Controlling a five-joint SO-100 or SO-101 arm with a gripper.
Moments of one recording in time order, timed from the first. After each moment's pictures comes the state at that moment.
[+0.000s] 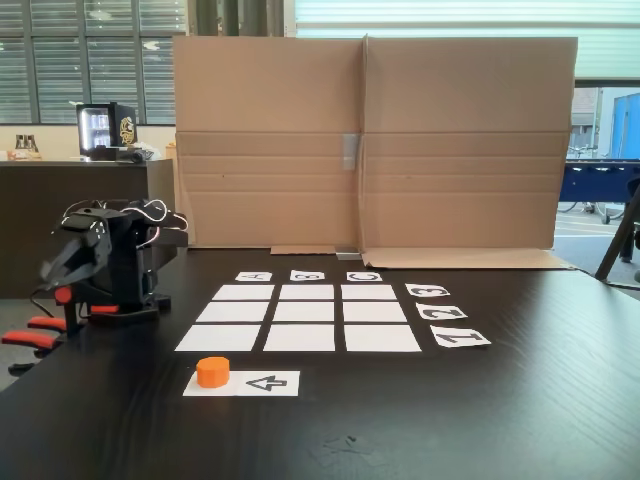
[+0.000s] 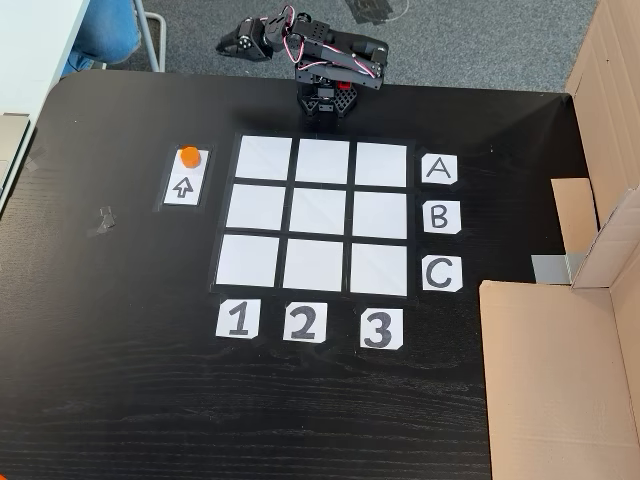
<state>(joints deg) 95.2 184.3 173.8 41.2 75.4</state>
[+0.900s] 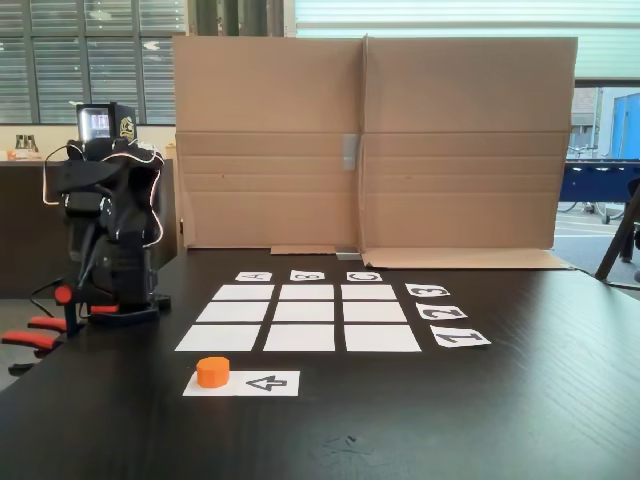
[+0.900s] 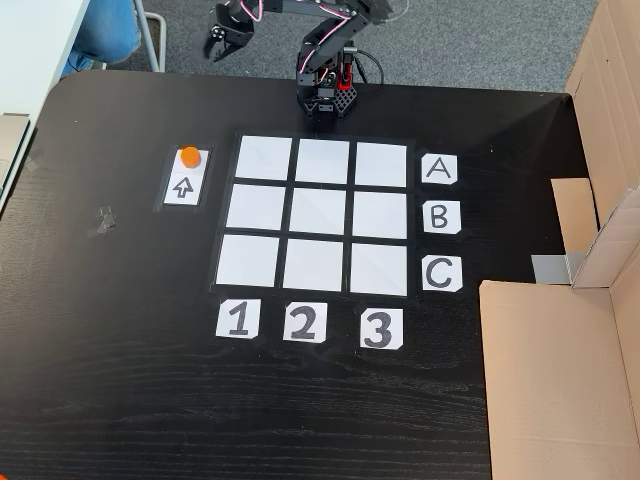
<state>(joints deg) 84.7 126.4 118.1 71.5 72.5</state>
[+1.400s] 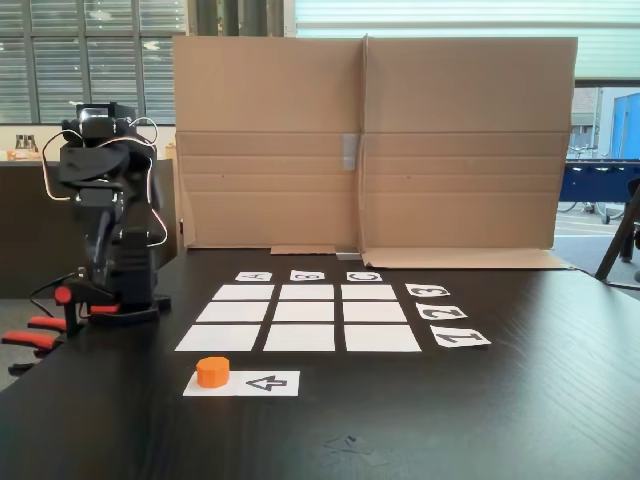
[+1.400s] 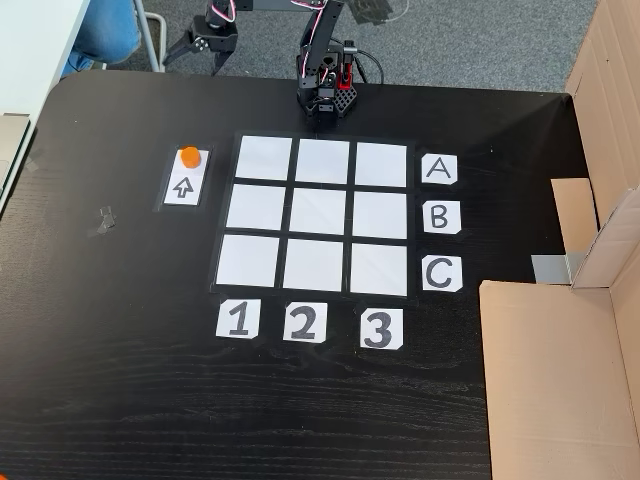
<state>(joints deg) 74.3 104.4 95.6 88.1 78.7</state>
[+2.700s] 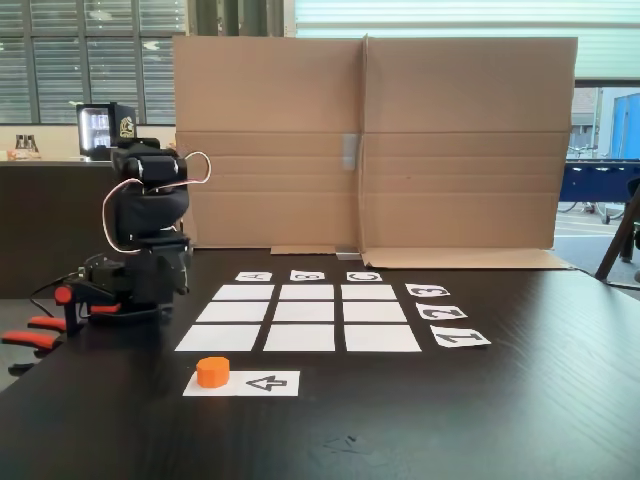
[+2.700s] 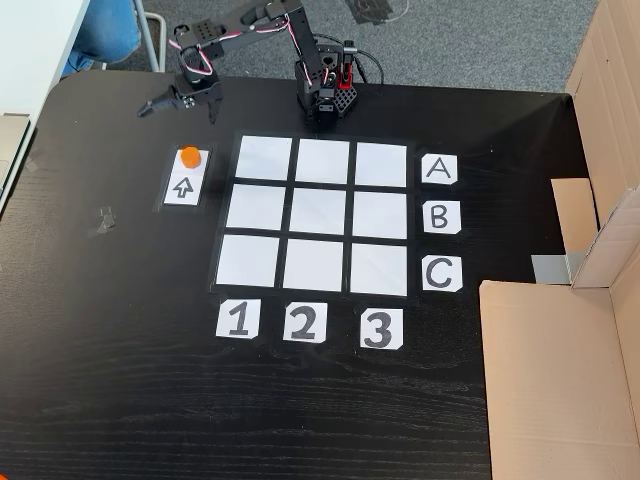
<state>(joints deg) 58.7 73.7 78.2 89.3 87.0</state>
